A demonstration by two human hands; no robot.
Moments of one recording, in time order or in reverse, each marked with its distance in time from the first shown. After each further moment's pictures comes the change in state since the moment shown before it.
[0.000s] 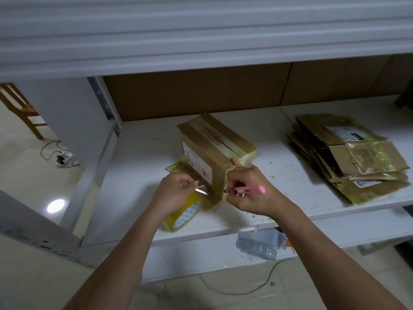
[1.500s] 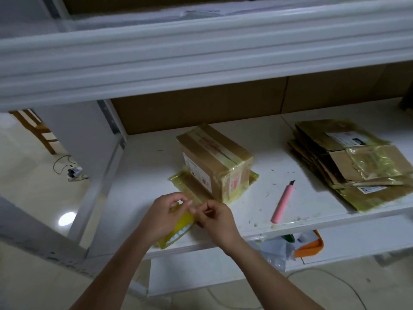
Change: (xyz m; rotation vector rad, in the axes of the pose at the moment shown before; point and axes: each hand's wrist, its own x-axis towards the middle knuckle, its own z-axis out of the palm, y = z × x) left_hand -0.023 -0.025 -0.008 0.058 -0.029 0.192; right_hand -0.013 -0.024 0.101 0.592 0.164 0.579
